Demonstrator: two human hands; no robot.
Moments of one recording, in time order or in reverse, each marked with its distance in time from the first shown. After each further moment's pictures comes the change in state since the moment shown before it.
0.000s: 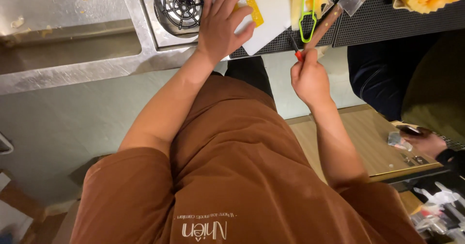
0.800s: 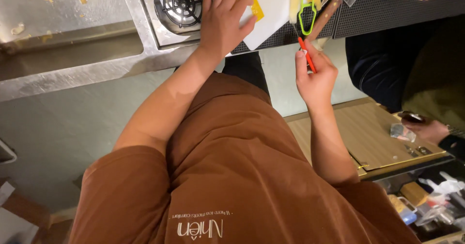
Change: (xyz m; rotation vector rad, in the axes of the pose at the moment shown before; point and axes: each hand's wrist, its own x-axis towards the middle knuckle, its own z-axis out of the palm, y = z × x) left_hand 0.013 0.016 -0.016 -0.003 -0.018 -0.029; right_hand -0.013 -0.052 -0.021 0.195 0.284 -0.074
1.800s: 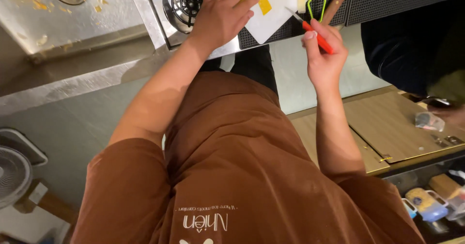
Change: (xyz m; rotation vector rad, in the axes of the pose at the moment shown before) left_hand 0.001 -0.030 -0.031 0.039 -0.234 0.291; right_hand 0.005 0.015 0.024 0.499 0.065 0.131
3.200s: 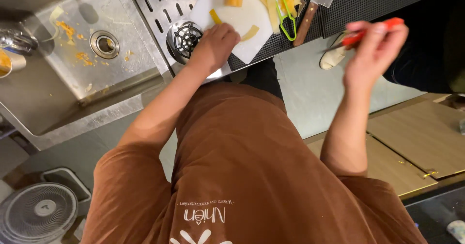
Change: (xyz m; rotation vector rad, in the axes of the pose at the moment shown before) left_hand 0.017 0.019 -0.007 0.019 -0.144 0.024; right_hand 0.017 -0.018 -0.100 0.164 0.371 -0.157
